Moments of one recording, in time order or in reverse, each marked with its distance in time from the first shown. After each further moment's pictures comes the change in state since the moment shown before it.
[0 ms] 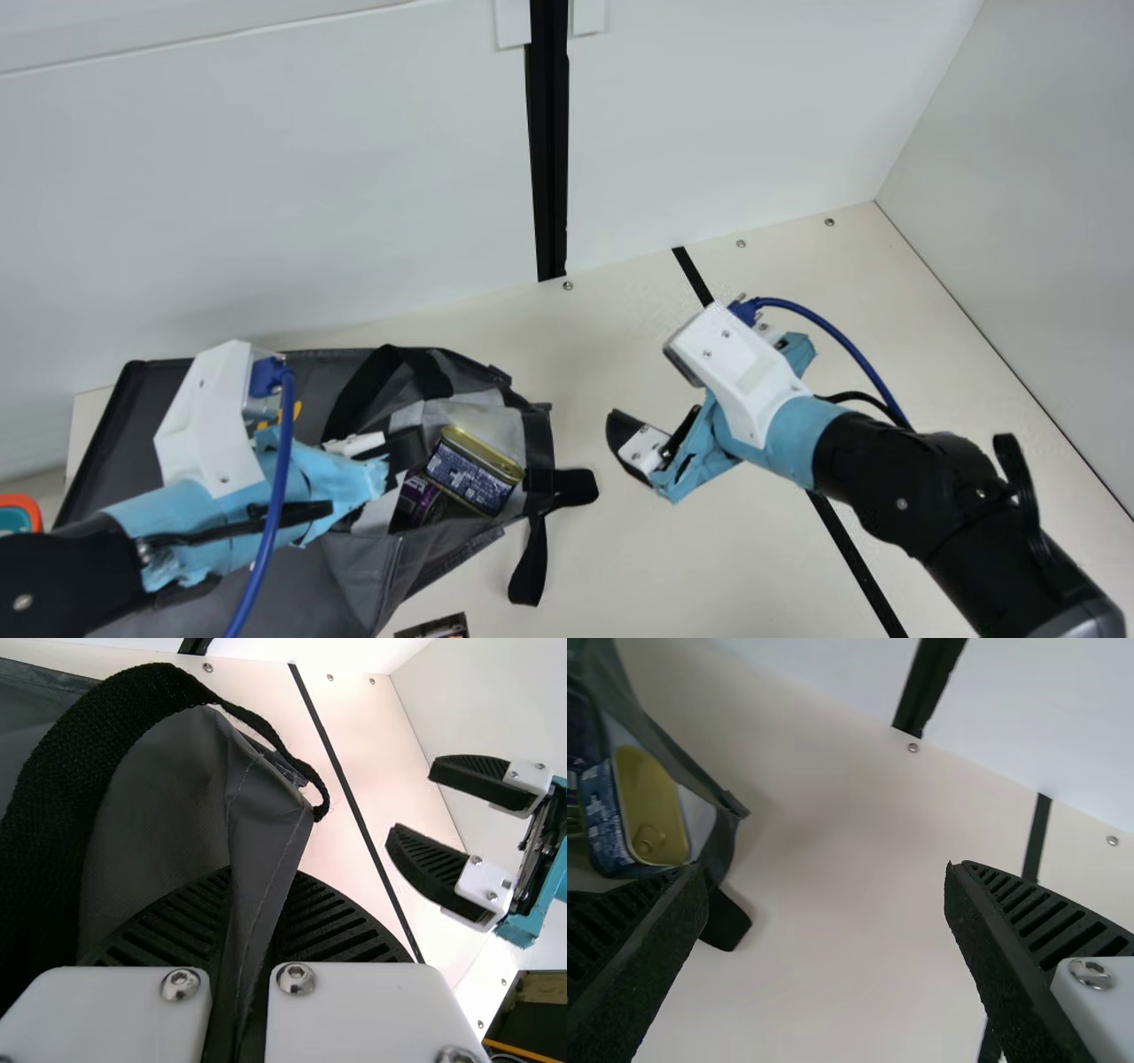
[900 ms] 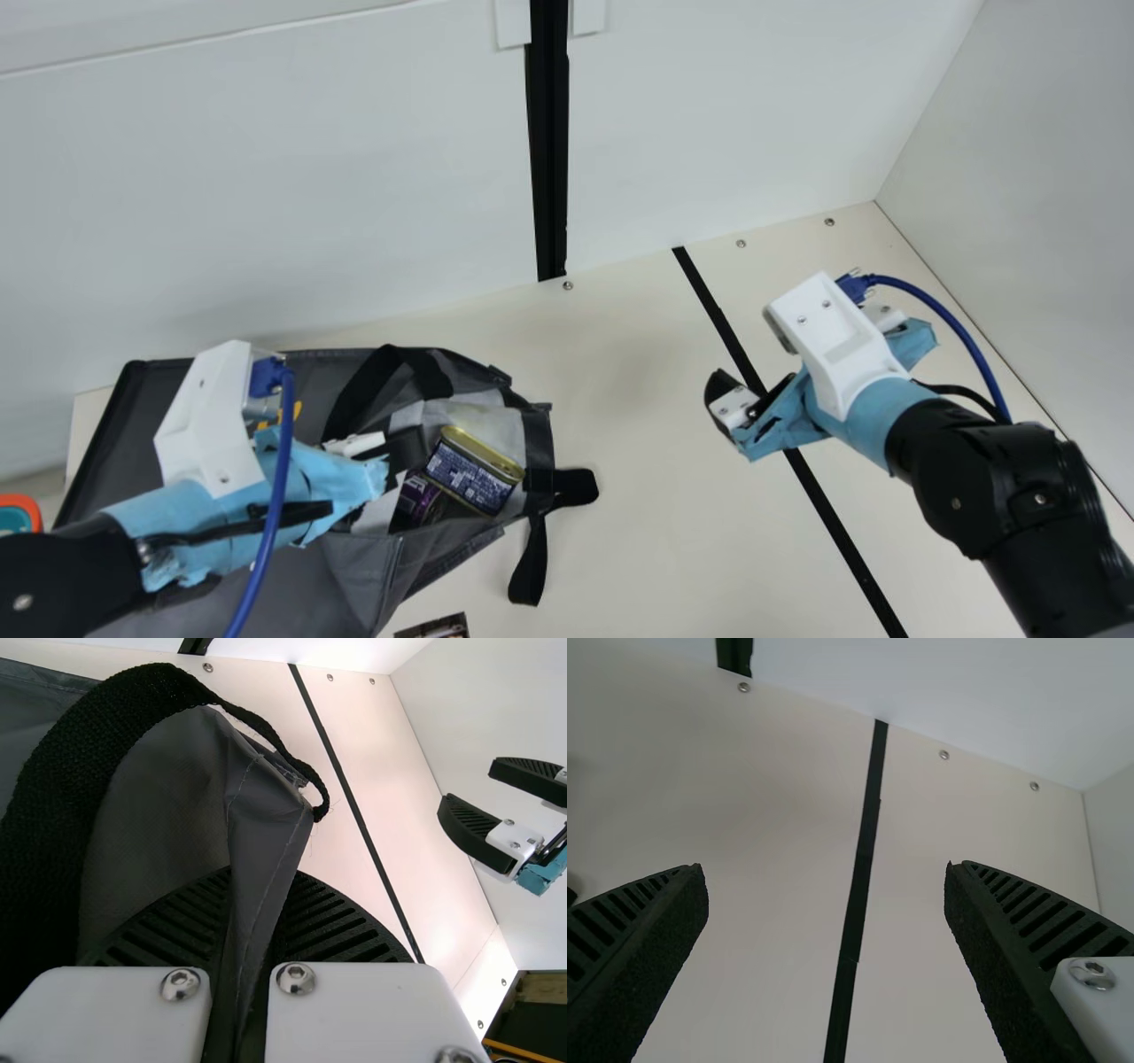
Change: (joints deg) left arm 0.0 0.0 0.0 0.0 0.0 0.0; right arm -10.0 -2.2 -1.5 -20.9 1.3 16.3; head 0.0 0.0
